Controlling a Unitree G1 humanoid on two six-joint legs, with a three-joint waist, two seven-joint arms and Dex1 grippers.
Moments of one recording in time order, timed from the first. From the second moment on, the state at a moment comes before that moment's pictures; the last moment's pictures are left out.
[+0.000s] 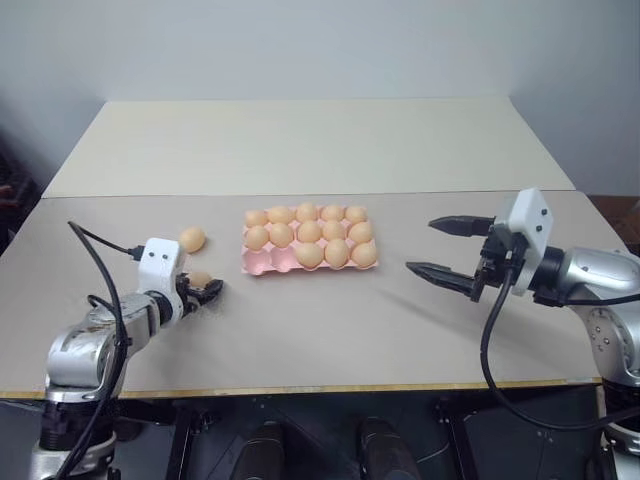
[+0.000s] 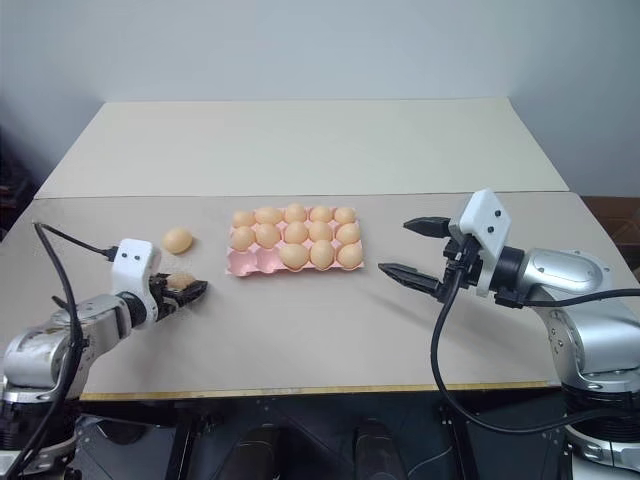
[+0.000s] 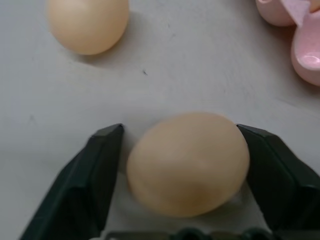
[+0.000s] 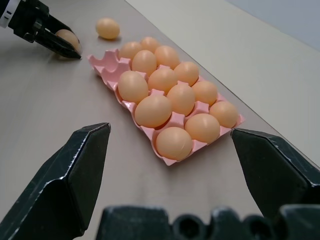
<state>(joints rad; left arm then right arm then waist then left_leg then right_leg) -0.25 0.61 0.21 -0.29 -0.46 1.05 -0.27 -0.35 -0.78 -0.21 -0.38 0.49 0.59 0.96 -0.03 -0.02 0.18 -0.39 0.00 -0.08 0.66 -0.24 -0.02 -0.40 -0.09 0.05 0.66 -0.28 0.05</state>
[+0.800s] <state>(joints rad) -0.50 0.55 -0.03 -0.26 -0.47 0.82 -0.57 -0.34 -0.77 -0.20 -0.40 0.49 0.59 0.87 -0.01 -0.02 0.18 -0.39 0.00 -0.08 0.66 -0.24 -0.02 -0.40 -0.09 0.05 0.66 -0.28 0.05</state>
